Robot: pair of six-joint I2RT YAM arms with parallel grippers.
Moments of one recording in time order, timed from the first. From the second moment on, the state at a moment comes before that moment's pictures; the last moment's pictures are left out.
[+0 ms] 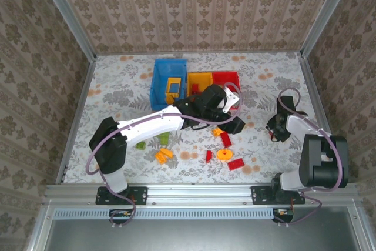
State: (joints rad) left arm -1.05 1.75 1.41 -0.35 0.26 -0.27; right arm -0.12 1.41 0.69 -0.54 0.06 0.79
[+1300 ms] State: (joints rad) left arm -0.77 0.98 0.92 -0.68 -0.20 -0.62; right arm 0.53 2.23 2.00 -0.80 0.12 0.55
